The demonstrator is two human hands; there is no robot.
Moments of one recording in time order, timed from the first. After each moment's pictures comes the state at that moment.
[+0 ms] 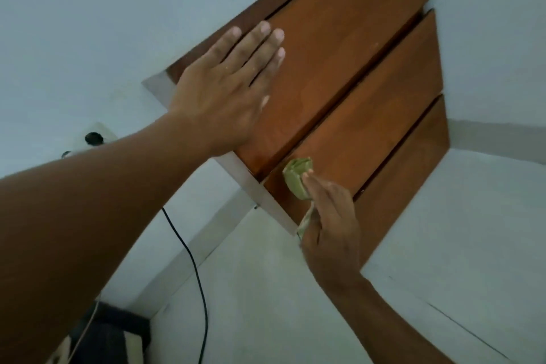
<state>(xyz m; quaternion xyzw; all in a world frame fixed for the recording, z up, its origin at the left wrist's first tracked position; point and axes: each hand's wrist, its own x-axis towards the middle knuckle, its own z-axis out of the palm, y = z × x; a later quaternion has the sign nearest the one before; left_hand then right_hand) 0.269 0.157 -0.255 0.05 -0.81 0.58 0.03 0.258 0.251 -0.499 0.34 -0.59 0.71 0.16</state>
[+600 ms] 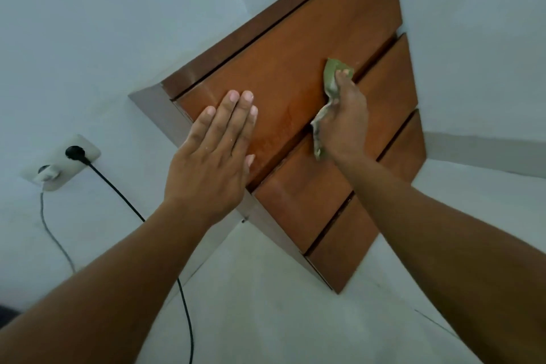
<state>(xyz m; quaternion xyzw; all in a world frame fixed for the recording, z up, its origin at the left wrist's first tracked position) 0.323 0.156 -0.324 0.11 -0.85 0.50 0.14 0.103 0.194 -0.425 0.25 -0.63 0.73 0.08</state>
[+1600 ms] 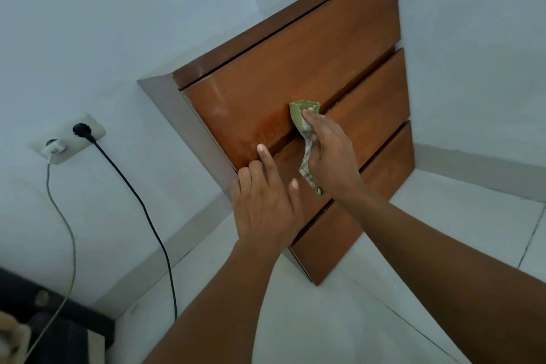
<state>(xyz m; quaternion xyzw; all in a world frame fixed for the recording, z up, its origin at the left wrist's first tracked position) 0.289 0.226 -0.428 0.40 -0.87 0.20 0.19 0.138 0.242 -0.451 0.44 -0.65 0.61 0.09</state>
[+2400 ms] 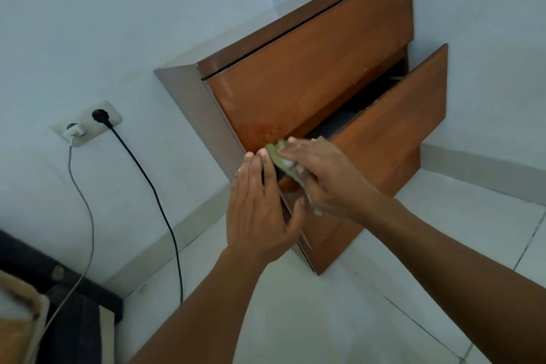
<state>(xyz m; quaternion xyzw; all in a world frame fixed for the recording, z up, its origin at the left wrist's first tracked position) 0.339 0.236 -0.431 0.32 -0.90 0.15 0.24 0.170 0.294 -0.440 0.67 -0.59 0.45 0.10</state>
